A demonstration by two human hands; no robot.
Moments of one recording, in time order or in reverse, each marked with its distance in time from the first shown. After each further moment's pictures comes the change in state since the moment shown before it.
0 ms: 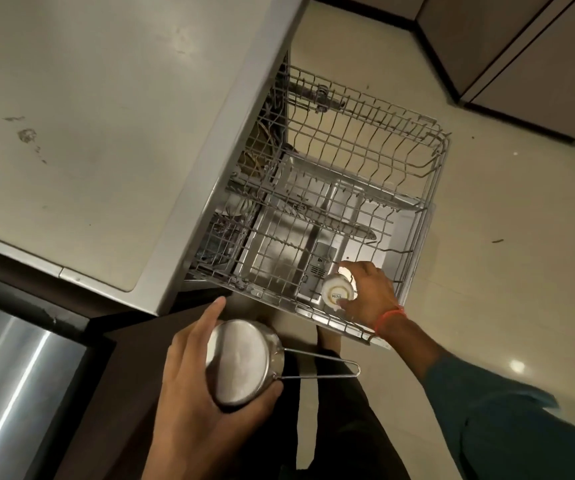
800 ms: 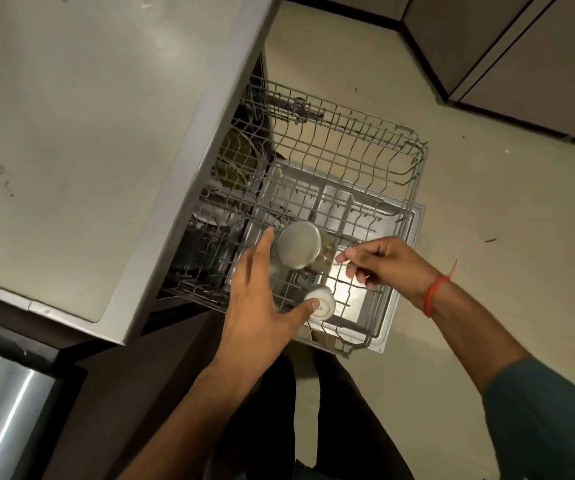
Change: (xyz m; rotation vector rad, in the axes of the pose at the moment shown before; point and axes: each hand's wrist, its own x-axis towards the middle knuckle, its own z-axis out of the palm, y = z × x) left_hand 0.110 0.065 0.078 -0.021 -0.173 0.009; right_hand -0.005 -0.002 -0.142 0.962 -0.217 0.015
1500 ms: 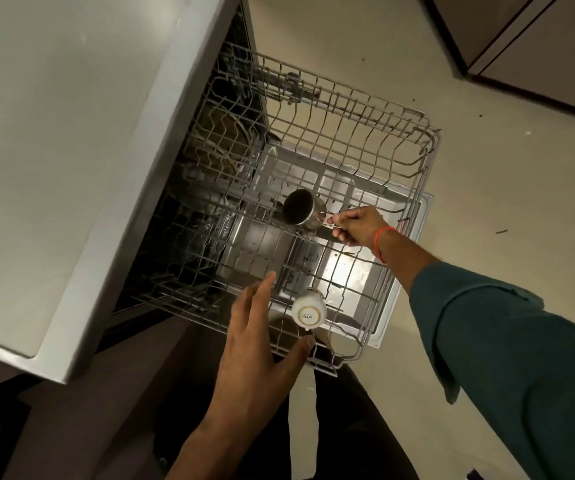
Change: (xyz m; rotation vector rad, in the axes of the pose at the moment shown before) left_hand -0.006 -0.015 0.045 -0.009 -0.073 -0.102; right_hand 0.176 0.065 -0.036 -0.085 0.187 0.228
